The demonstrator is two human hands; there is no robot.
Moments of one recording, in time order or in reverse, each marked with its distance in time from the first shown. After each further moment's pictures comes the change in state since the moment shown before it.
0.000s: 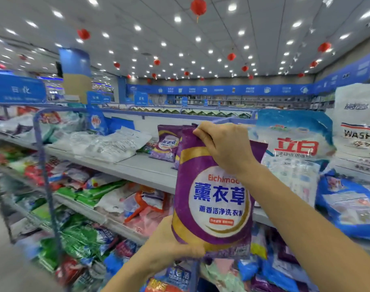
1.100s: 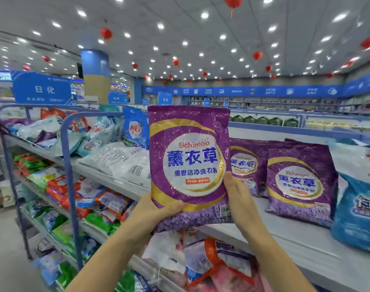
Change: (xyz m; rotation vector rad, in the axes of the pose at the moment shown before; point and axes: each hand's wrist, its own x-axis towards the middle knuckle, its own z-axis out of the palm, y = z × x) left_hand 0.111 -0.060 -0.402 -0.226 0.291 0.076; right_hand 0.053 -0.105 0.372 1.063 -0.236 0.871
